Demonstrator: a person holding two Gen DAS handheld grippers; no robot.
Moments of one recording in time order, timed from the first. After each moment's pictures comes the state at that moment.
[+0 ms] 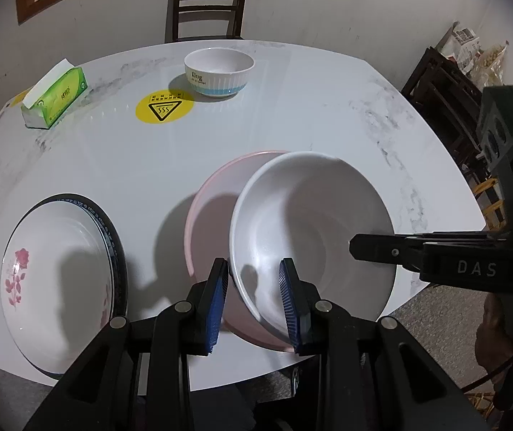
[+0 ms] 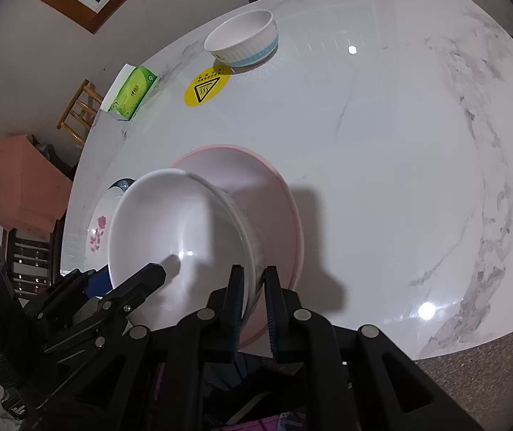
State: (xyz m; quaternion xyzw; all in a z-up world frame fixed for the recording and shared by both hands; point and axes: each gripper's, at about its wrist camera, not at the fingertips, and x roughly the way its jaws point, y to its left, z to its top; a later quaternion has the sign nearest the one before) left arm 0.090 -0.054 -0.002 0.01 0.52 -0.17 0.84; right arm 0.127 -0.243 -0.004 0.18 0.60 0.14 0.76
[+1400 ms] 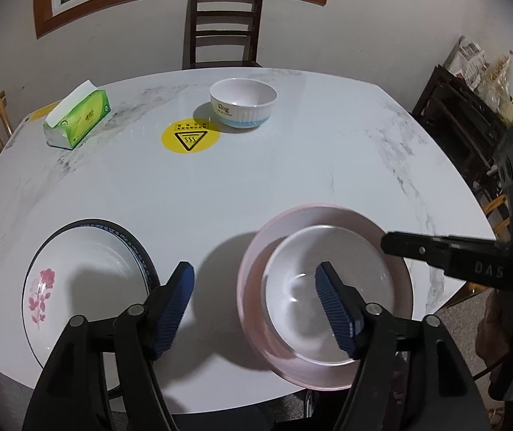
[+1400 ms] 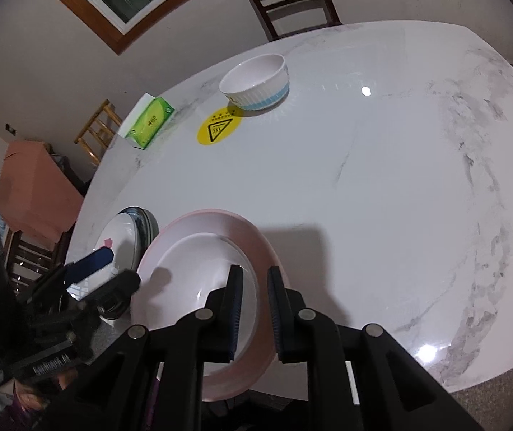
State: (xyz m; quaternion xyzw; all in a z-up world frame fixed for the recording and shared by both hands) left arm 0.099 -0.033 0.016 0.01 0.47 -0.14 0.87; right arm 0.125 -0.264 0.008 0.17 0.52 0.17 0.82
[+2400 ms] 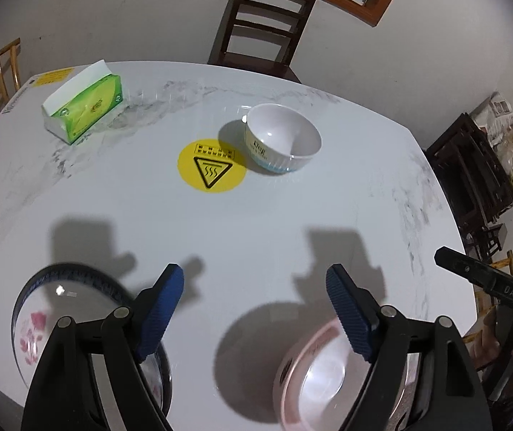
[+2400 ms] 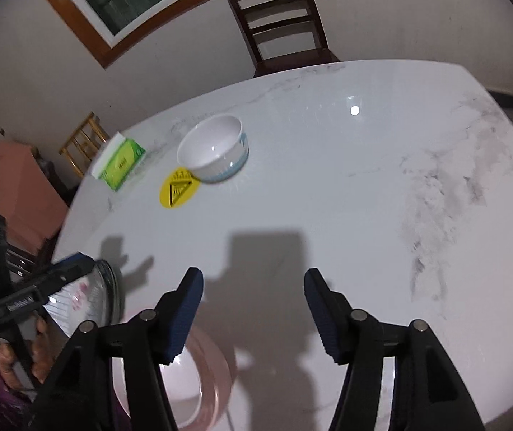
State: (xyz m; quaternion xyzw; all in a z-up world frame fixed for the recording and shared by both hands) left arm 0.207 -0.010 0.029 -0.10 0.50 -0.11 0.85; right arm 0.219 -0.331 0.042 0.15 0.51 0.15 0.83
